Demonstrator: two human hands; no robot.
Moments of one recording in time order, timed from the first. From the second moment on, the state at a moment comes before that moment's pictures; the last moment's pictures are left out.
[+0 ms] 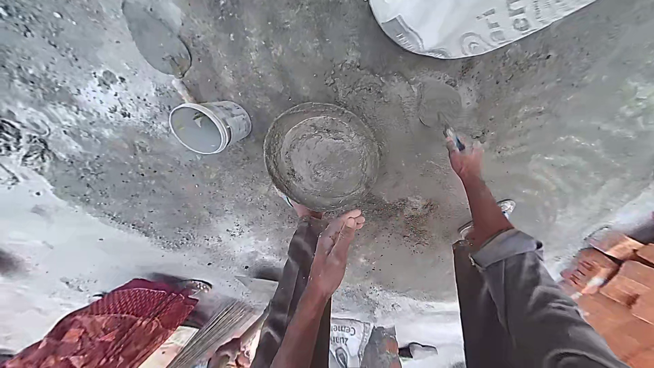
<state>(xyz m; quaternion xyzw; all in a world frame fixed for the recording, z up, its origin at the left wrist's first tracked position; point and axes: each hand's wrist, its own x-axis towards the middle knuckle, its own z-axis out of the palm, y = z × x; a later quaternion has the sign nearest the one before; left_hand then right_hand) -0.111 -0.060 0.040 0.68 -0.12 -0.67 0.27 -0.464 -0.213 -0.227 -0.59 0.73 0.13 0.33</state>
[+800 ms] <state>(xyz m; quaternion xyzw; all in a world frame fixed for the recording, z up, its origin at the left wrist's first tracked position) -0.061 -0.075 0.049 0.69 -0.06 -0.63 0.34 -0.245 -0.125 -0.058 -0.71 0.57 0.04 0.40</state>
